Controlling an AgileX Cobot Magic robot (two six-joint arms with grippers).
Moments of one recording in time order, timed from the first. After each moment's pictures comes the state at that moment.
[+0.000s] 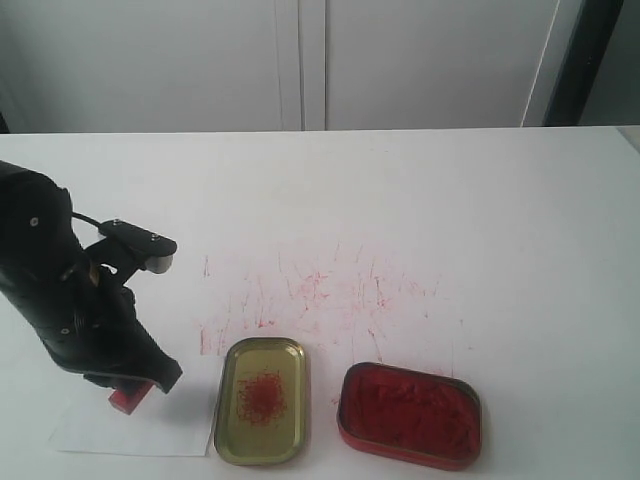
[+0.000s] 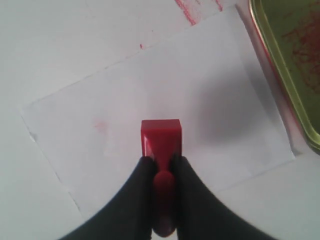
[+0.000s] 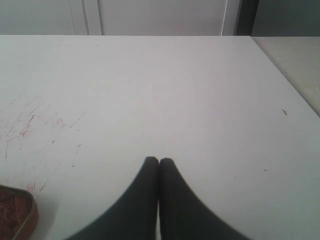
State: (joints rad) left arm -0.52 1.57 -0.84 -0.05 0.74 0.03; right arm 0.02 0.00 -0.01 -0.02 0.36 0.06
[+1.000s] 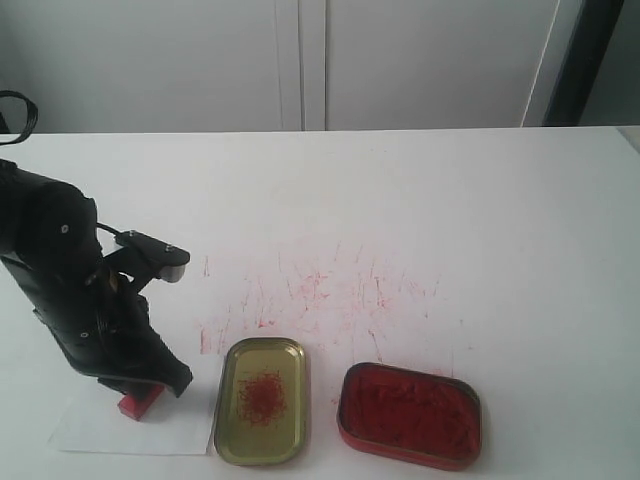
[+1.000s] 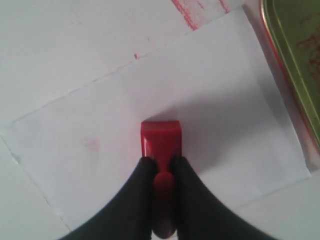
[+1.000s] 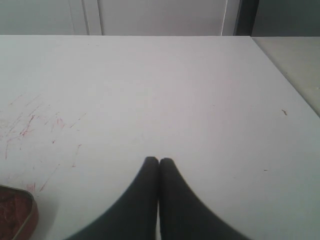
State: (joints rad) left arm -0.52 1.68 -0.86 -0.07 0.72 0.06; right arm 0.02 0.00 -0.01 -0.02 0.36 0.06
